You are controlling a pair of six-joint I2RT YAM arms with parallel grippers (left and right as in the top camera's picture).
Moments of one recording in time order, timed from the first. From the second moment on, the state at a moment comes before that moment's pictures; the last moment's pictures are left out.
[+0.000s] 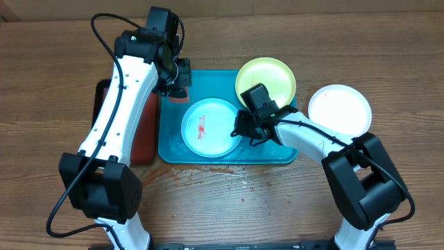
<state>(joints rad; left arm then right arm) -0.22 1.91 1.85 -1.22 0.05 -0.31 0.55 1.91 1.12 -0.33 -0.15 0.74</state>
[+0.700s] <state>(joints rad) -0.27 1.99 1.79 -1.17 0.05 -0.26 0.55 1.92 1.12 -0.32 -0.17 0.78</state>
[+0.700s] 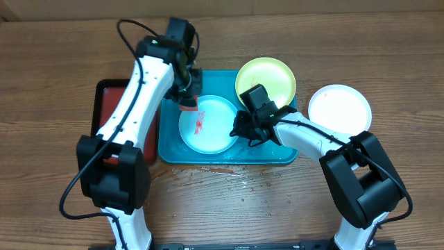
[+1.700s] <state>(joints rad) -0.35 1.98 1.30 -0.66 0.21 -0.27 0.55 1.92 1.12 -0.34 -0.18 0.78</state>
